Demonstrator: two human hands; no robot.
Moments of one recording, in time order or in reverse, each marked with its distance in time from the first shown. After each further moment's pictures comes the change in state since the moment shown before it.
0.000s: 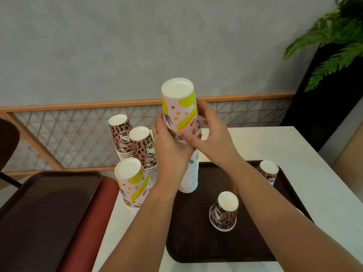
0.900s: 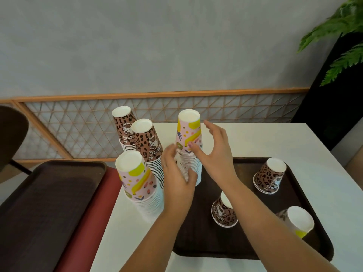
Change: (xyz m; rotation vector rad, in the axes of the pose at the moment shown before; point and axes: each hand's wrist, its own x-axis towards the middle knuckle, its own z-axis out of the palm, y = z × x) left_hand -0.067 -0.052 0.006 0.150 -0.071 -0.078; right_hand -0.037 0.054 0.027 -0.151 0.154 0.211
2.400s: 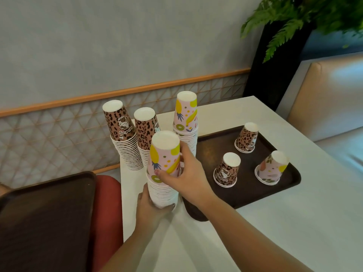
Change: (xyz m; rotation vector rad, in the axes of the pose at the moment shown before) left_hand -0.031 -0.157 -0.106 -0.127 -0.467 -0.325; right_hand -0.102 -0.095 0.090 0.199 -0.039 0.282
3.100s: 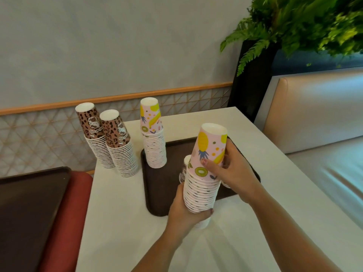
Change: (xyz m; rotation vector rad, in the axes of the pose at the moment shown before) left_hand -0.100 0.097 0.155 -0.168 -0.264 0.078; right_hand -0.064 -0.005 -0.194 -0.092 0.071 0.068
